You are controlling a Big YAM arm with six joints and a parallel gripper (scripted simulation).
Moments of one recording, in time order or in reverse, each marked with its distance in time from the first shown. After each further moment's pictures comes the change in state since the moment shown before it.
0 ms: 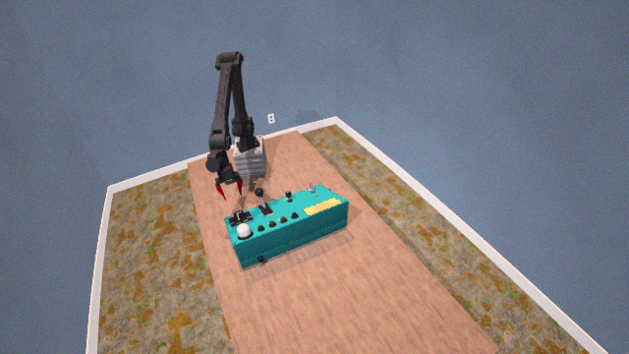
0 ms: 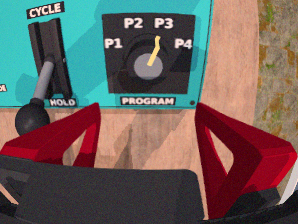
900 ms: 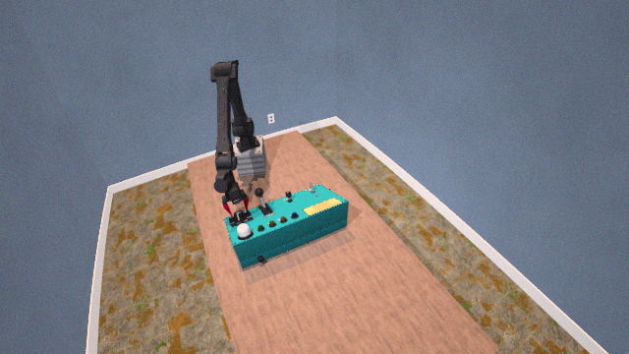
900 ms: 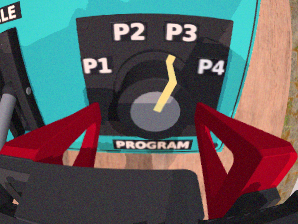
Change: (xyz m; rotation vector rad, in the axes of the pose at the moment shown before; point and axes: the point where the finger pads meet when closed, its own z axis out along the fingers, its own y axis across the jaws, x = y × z) arm 0.009 0.004 0.088 -0.008 0.014 0.005
